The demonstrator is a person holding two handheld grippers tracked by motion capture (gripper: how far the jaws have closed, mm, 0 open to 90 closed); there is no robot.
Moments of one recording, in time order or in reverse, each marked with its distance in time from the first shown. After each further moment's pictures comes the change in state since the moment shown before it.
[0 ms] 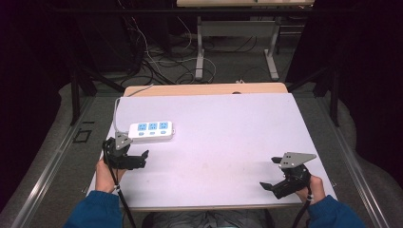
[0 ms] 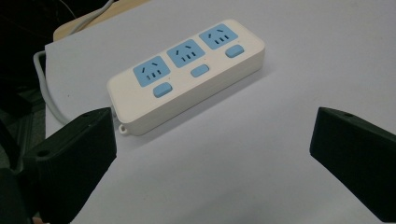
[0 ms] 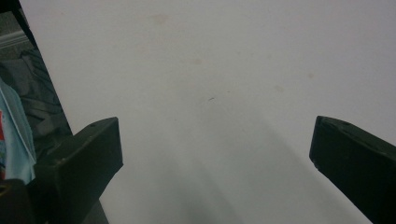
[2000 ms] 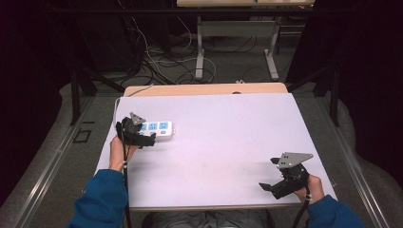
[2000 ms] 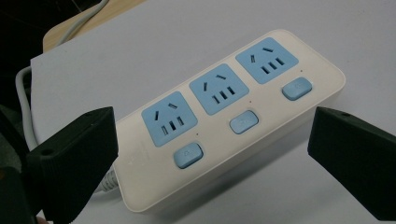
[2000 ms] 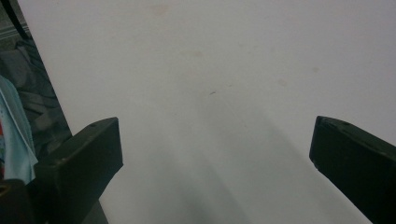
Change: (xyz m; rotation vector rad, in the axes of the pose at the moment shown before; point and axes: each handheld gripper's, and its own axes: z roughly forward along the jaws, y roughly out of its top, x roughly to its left) left arm 0.023 0.037 0.082 0.100 0.023 0.037; right arm 0.000 0.001 0.004 0.048 0.005 -0.001
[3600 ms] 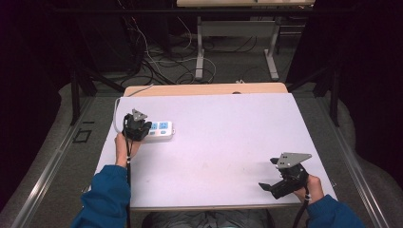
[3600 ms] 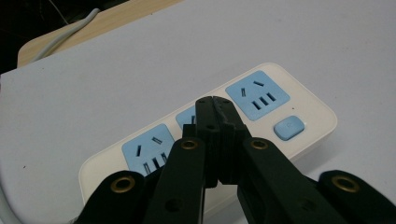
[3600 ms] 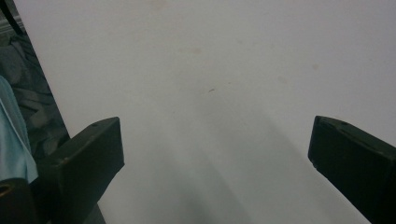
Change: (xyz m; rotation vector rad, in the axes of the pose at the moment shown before) left arm 0.004 0.007 0.014 -0.079 -0.068 -0.056; right arm 0.001 0.000 0.002 0.009 -0.008 -0.006
